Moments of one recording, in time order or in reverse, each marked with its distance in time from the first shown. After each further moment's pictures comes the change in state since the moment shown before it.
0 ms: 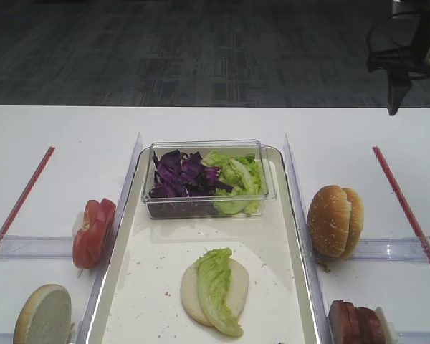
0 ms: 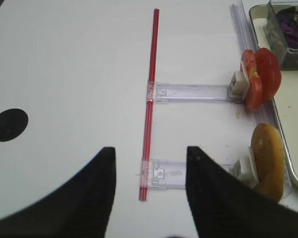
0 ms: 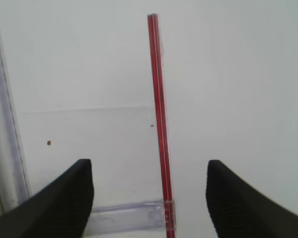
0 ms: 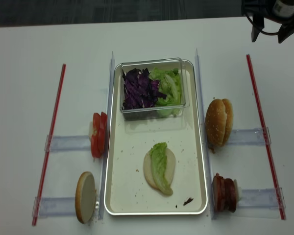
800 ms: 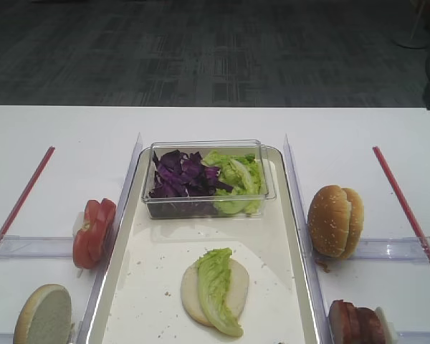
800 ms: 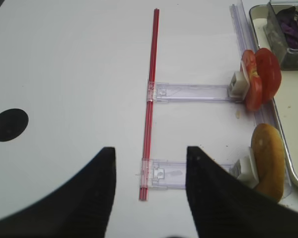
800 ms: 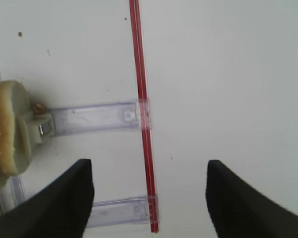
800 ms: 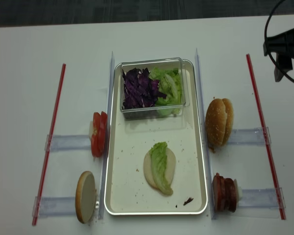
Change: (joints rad) left arm 0.000 0.000 0.000 0.000 0.000 0.000; right arm 0.000 -0.407 0.452 -0.035 0.000 -0.010
